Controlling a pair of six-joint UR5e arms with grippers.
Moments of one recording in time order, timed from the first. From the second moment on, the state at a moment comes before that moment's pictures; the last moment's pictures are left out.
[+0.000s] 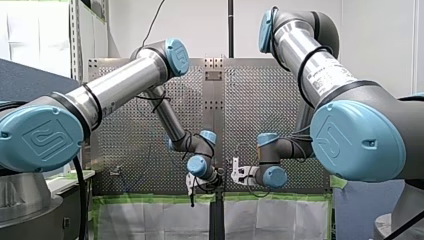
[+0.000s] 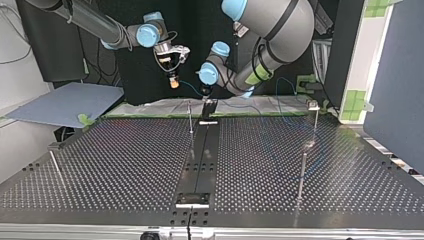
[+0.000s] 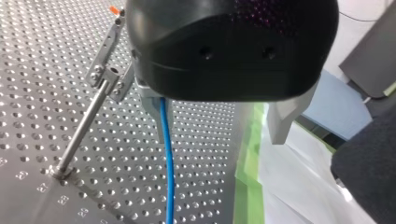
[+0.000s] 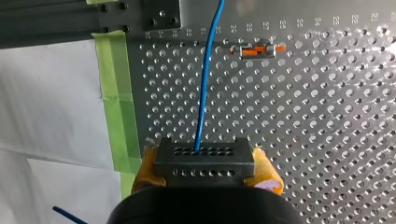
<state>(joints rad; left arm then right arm) -0.57 -2.57 -1.46 -2.71 -1.72 -2.02 2.08 -0.73 1.92 -0.97 1.47 1.65</state>
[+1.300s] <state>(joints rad) -0.59 -2.57 -1.46 -2.70 -1.88 -2.09 2.08 -0.73 1.92 -0.97 1.46 1.65</state>
